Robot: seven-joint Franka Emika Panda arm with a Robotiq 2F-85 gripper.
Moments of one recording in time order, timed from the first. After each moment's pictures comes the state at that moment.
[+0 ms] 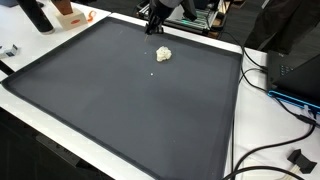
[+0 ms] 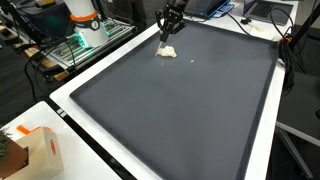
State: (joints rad) arm 0.17 0.18 0.15 -2.21 -0.53 2.00 1.47
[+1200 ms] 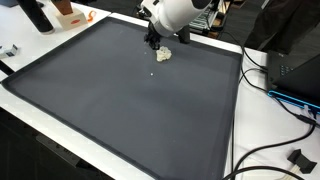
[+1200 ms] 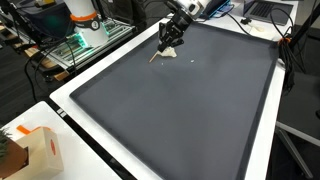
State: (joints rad) arm 0.25 0.44 0.09 -2.00 -0.53 1.78 1.52
